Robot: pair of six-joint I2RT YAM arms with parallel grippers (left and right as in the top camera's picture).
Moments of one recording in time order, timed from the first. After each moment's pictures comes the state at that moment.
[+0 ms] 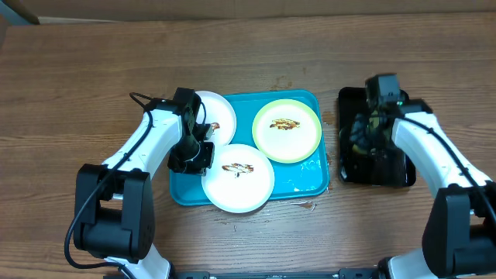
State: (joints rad) left arm -0.18 1.82 1.18 -1.09 0.18 -0.10; right arm 0.09 1.69 1.14 -0.80 0.10 0.35
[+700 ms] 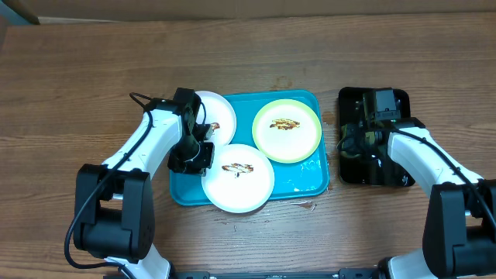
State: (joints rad) left arm -0.18 1.82 1.18 -1.09 0.18 -0.10; right arm 0.09 1.68 0.96 -0.53 -0.08 0.27
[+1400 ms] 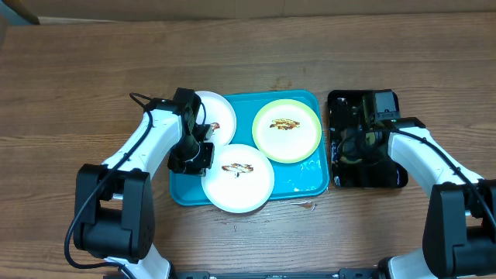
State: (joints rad) left arm -0.18 1.82 1.18 -1.10 0.18 -0.10; right arm 0.08 1.68 0.96 -0.59 -0.04 0.24
